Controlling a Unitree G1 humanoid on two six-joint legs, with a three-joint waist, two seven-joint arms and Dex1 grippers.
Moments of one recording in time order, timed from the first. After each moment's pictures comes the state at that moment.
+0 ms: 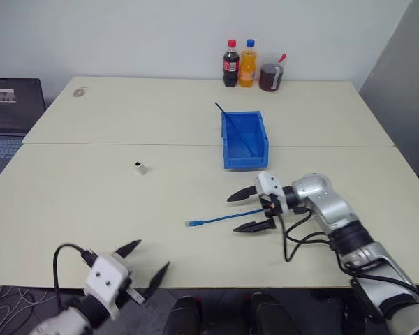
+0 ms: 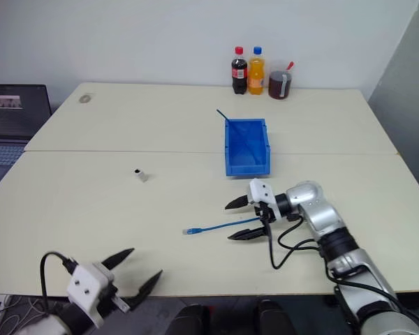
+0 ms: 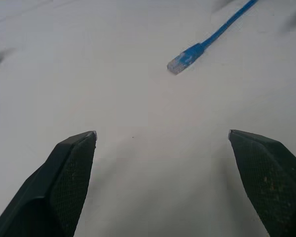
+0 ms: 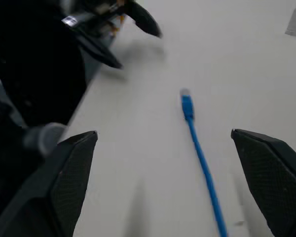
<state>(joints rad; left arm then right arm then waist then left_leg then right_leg) 0.49 0.71 0.23 -0.41 -0.34 0.07 -0.72 -0.59 -0.55 0.28 0.03 0.38 0.43 1.42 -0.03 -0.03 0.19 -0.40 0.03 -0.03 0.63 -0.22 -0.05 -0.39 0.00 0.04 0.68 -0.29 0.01</state>
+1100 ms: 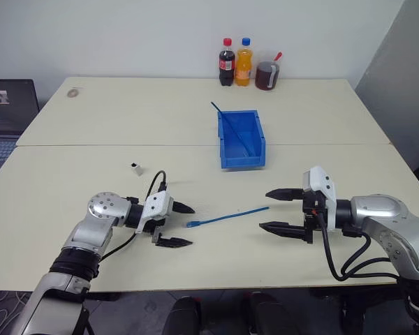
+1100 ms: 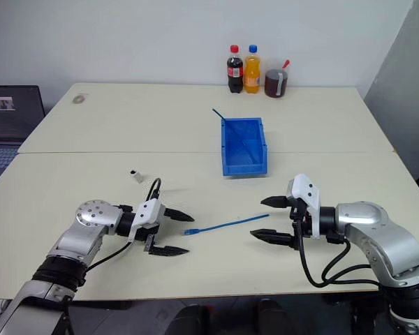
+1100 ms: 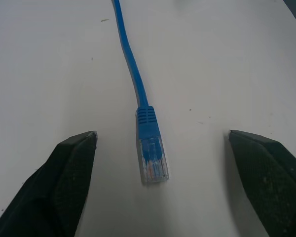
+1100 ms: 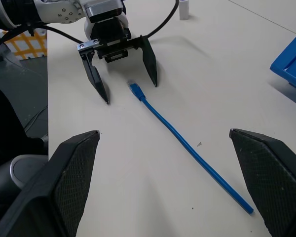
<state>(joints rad) -0.44 0.69 -0.19 0.41 -0.19 -0.16 -1.47 -0.28 -0.72 0.02 -0.47 0.56 0.75 0.99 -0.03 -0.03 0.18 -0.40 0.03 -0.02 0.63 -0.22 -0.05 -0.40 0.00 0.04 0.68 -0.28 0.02</state>
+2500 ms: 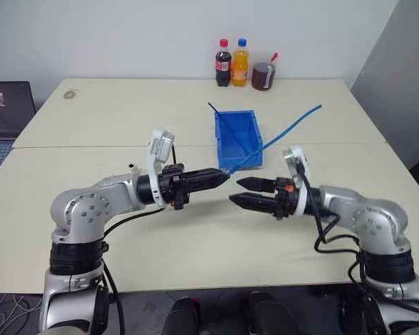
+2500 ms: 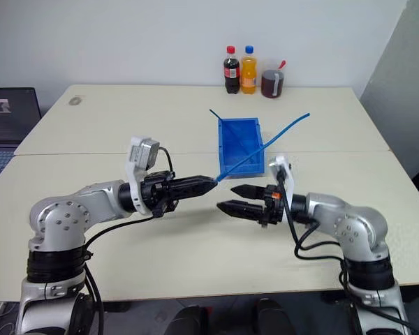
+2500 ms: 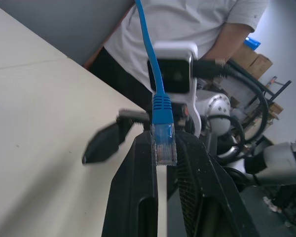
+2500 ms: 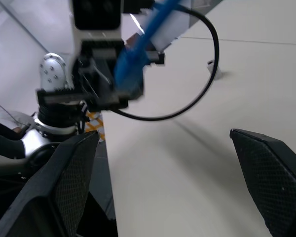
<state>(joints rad) -0.50 0.53 0.17 -0.23 -1.08 1.16 -0.84 -0.53 -0.41 -0.06 -0.29 1.01 1.14 0.69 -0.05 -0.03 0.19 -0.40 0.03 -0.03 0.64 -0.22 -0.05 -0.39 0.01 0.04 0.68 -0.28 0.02</state>
